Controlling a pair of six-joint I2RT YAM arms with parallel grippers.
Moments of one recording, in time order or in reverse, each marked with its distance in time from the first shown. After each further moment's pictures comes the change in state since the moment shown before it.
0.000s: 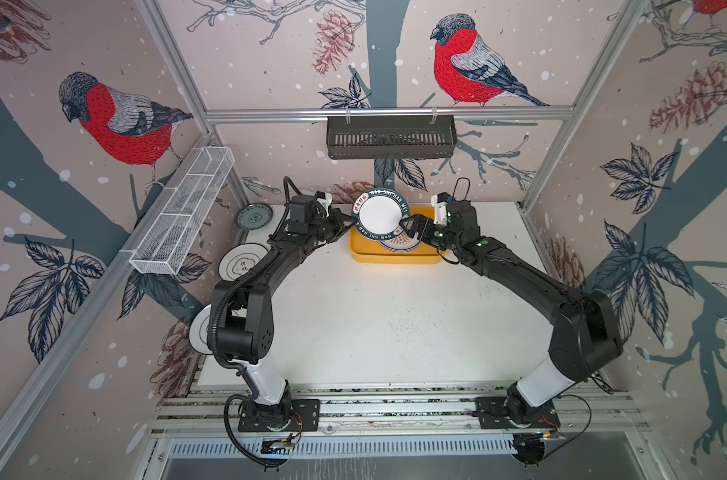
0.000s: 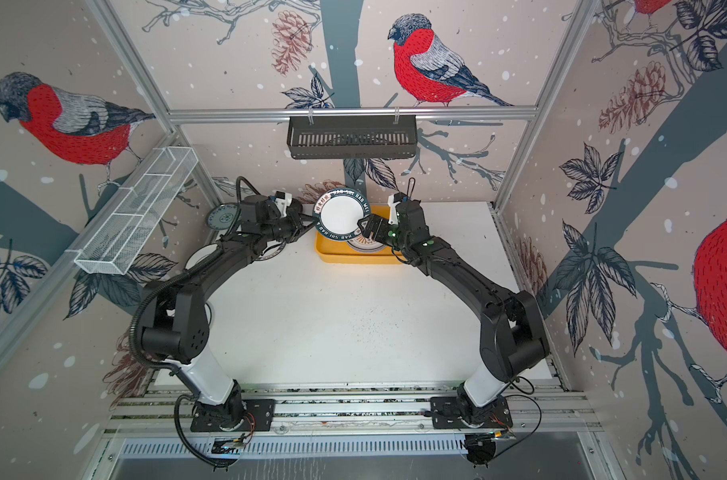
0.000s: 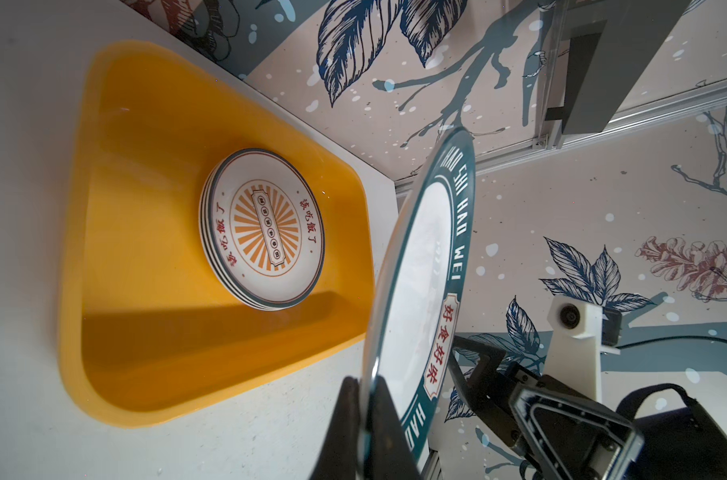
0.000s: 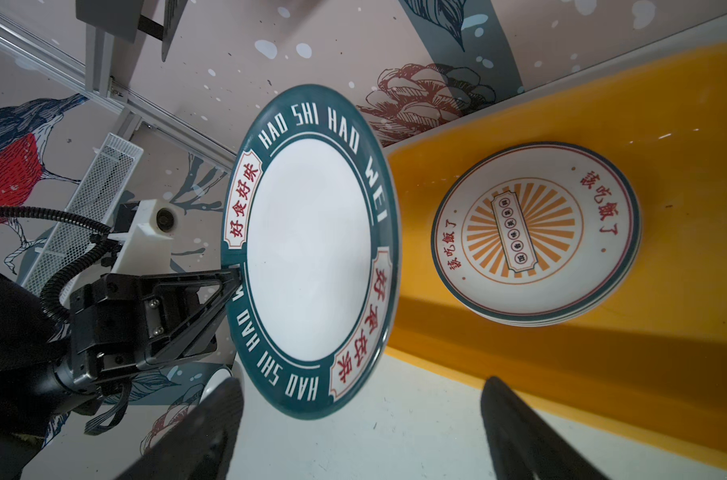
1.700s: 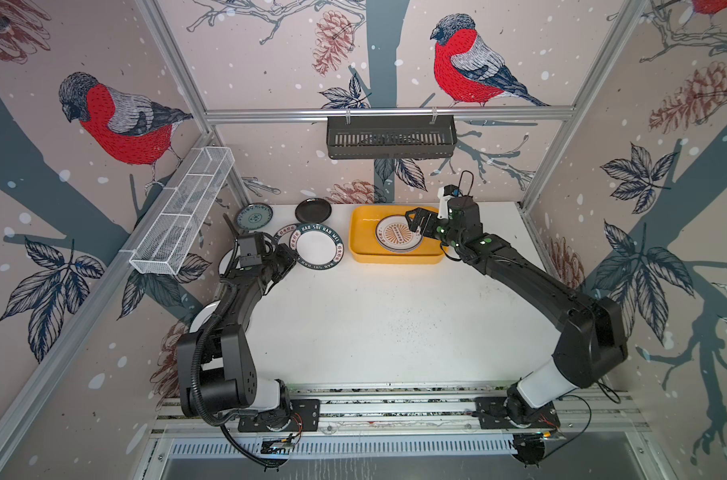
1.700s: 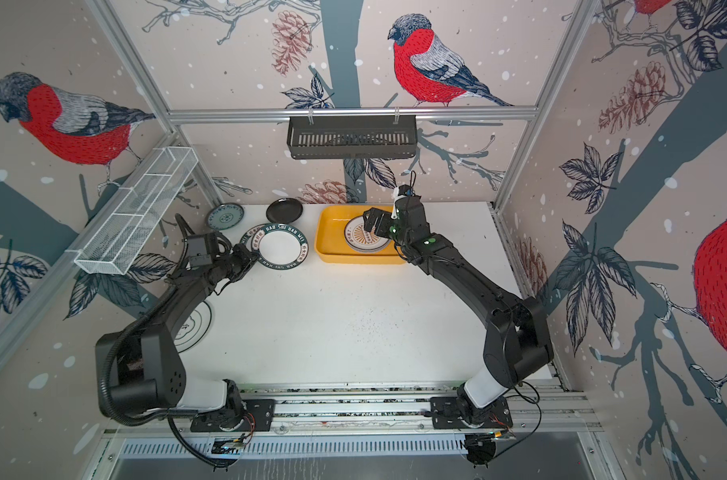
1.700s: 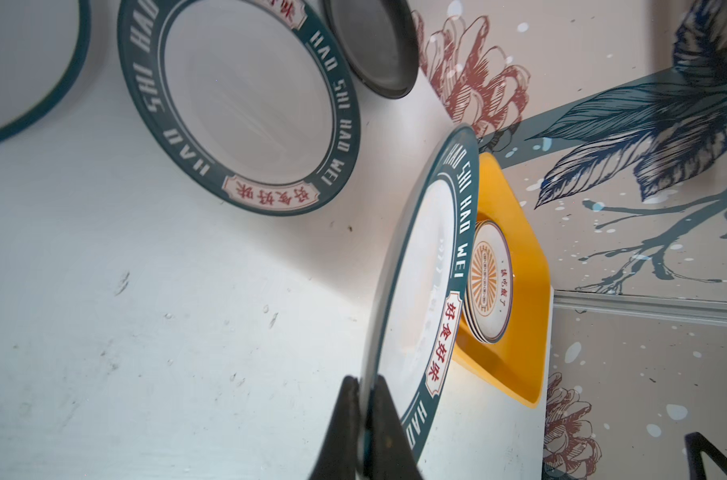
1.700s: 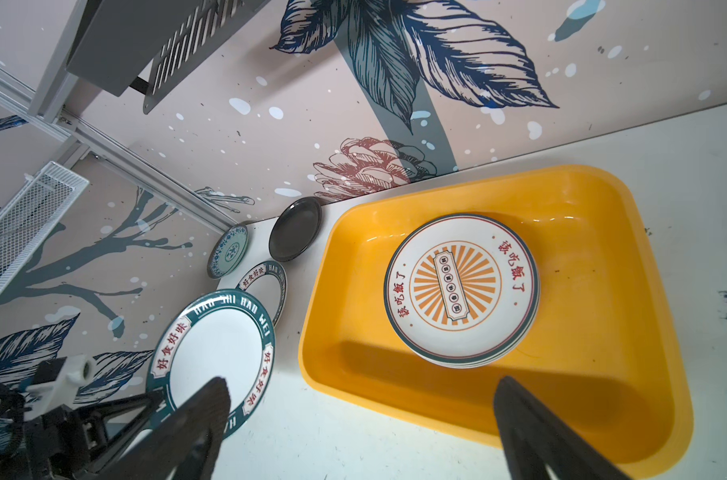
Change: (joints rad) left arm 0.344 -0.338 -0.354 -0.278 -0.272 0.172; right arm 0.022 -0.044 0.043 -0.053 0.220 -0.125
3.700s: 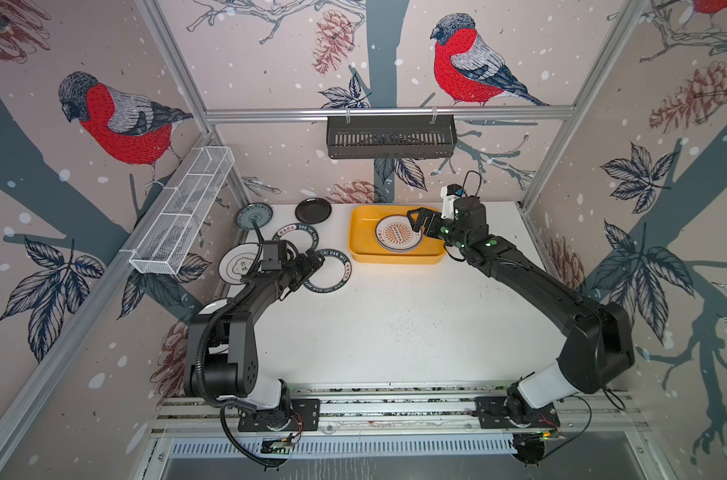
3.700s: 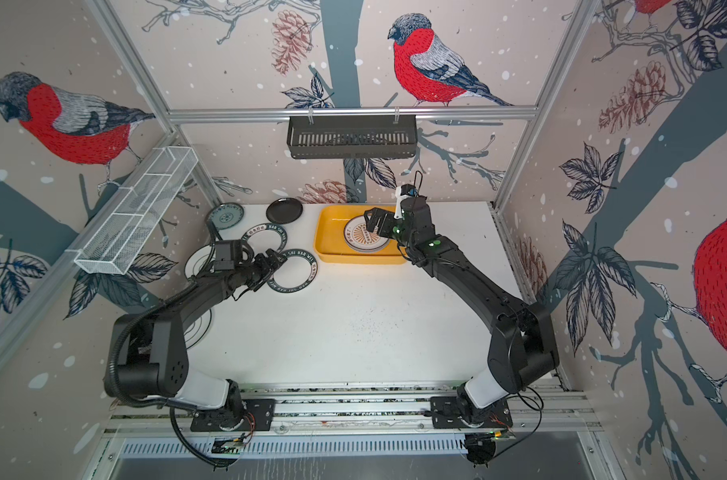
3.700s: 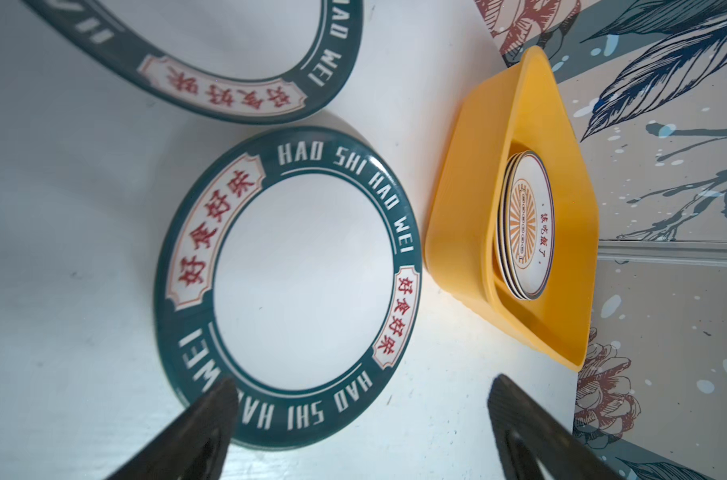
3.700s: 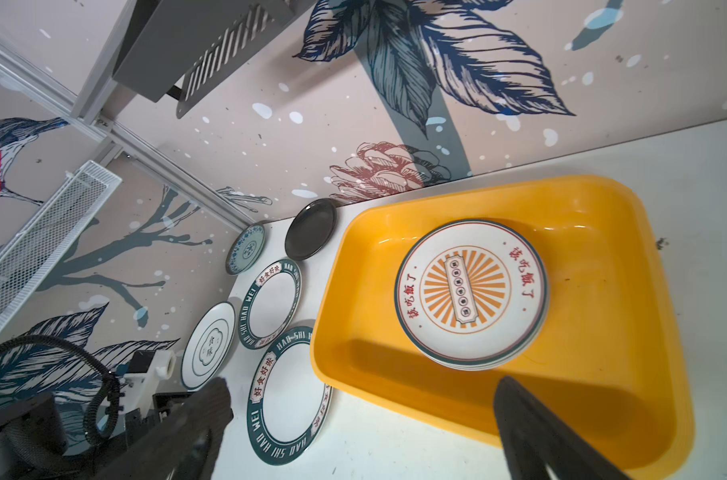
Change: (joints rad) left arm -0.118 0.074 -0.136 0.093 -0.027 0.013; right arm -0.003 -0.025 -0.013 0.029 -0.055 -0.011
